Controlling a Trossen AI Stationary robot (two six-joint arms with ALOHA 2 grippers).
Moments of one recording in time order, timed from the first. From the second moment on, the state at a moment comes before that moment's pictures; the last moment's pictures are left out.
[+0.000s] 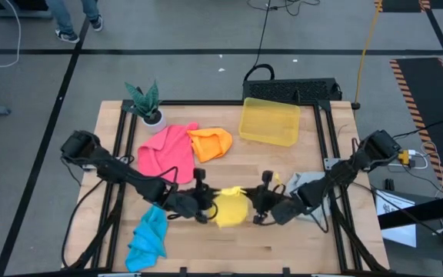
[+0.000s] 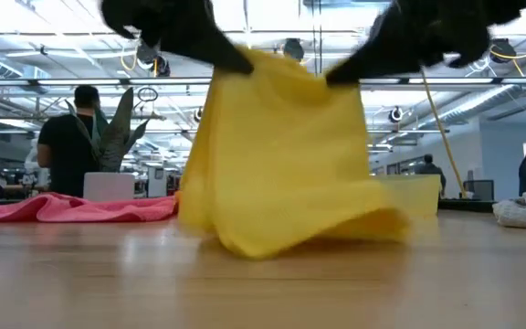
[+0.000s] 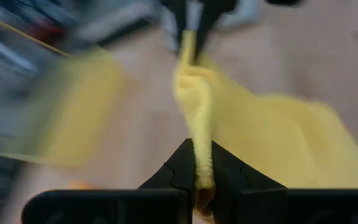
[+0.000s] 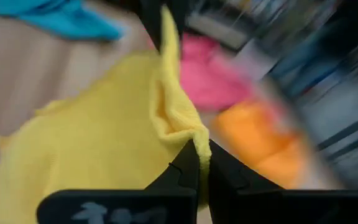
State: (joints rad) left arm -0.46 1.62 1.00 0.01 -0.68 0.16; right arm 0.56 1.56 0.78 0.24 0.88 -0.09
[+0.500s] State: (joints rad) left arm -0.54 1.66 1.01 -0.04 -0.40 0.04; right arm 0.69 1.56 0.65 0.44 0.59 0.00
